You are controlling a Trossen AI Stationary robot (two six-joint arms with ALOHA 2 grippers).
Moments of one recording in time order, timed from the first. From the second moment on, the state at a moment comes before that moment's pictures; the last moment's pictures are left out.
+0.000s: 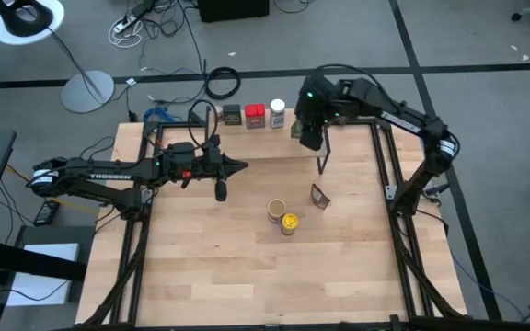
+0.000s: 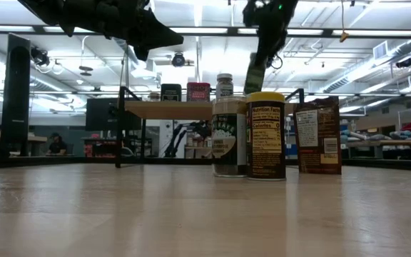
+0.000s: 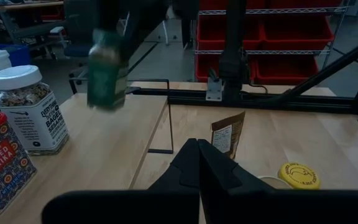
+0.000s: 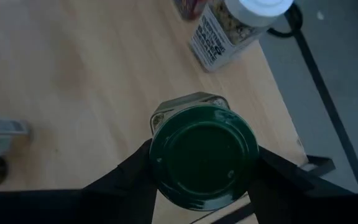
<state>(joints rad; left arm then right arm) 0.18 1.11 0.66 0.31 0.00 0.02 -0.46 1.66 1.81 -1.20 0.12 -0.18</state>
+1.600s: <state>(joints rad) 0.18 1.11 0.66 0.30 0.00 0.07 -0.47 1.89 2.16 -1.41 0.08 -0.32</state>
